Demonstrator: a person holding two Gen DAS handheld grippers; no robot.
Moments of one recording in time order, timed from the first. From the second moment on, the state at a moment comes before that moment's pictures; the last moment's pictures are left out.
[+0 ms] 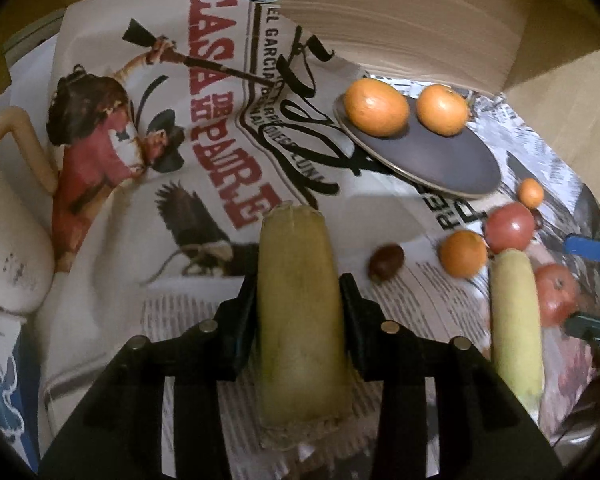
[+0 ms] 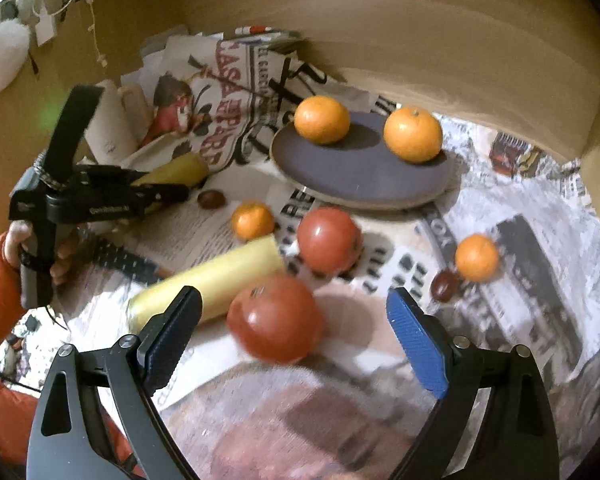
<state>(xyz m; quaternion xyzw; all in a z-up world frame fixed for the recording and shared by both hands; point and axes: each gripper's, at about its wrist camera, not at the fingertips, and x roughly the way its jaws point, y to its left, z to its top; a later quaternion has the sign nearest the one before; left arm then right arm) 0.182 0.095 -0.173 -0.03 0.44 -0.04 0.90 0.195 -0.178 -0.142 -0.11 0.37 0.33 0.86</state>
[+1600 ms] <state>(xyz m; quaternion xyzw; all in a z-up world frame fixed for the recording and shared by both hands) 0.236 0.000 -0.084 -0.02 0.33 -0.10 0.94 0.255 -0.216 -0.073 -0.07 0.28 0.30 0.91</state>
